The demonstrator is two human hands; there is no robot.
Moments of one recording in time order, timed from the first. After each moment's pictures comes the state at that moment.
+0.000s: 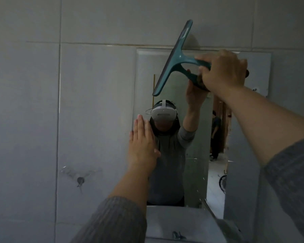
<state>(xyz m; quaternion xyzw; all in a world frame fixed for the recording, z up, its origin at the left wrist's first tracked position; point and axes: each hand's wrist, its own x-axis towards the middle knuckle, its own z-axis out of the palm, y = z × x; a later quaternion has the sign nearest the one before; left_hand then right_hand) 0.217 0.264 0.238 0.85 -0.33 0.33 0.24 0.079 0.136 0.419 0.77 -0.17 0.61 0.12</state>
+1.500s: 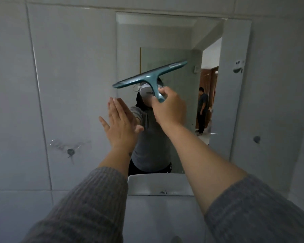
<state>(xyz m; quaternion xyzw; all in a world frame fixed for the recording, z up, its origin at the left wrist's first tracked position) 0.226 0.266 0.200 0.85 -0.23 0.35 0.33 0.114 0.203 0.266 0.75 -0.18 0.57 -0.26</state>
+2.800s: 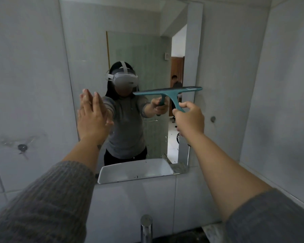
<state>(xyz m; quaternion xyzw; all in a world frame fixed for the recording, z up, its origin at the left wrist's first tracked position) 0.210 0.245 0.185 0.82 -0.33 0.34 0.31 -0.004 0.114 0.208 0.68 -0.35 0.53 -0.37</state>
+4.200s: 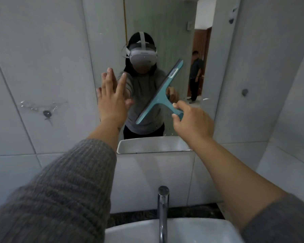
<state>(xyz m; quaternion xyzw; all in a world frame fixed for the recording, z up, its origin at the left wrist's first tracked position) 0.218 0.248 0.144 0.82 -0.36 0.36 0.27 0.015 0.144 0.130 0.87 -0.29 0.40 -0.07</state>
